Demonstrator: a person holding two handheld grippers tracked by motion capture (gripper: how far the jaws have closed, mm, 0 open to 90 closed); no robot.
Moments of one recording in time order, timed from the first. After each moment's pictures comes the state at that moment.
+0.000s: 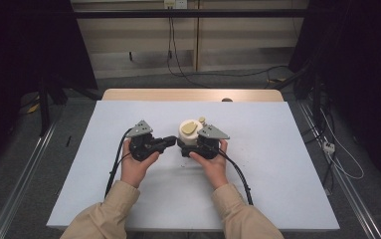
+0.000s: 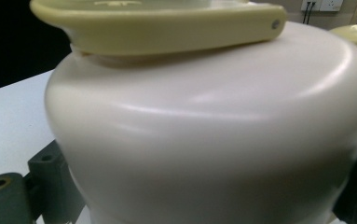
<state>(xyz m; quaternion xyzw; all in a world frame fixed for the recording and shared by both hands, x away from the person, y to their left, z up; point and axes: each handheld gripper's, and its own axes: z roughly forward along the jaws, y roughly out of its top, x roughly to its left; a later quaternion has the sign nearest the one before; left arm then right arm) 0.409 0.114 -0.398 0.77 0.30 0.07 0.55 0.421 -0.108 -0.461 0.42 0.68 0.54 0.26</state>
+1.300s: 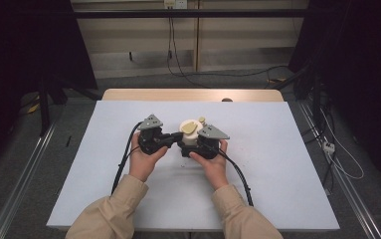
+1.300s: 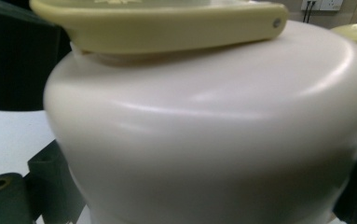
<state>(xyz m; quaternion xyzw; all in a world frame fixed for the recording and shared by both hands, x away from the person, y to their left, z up) 0.421 0.091 -0.389 0.79 0.30 0.08 0.53 0.421 -0.108 -0.461 0.41 0.69 0.54 0.26</state>
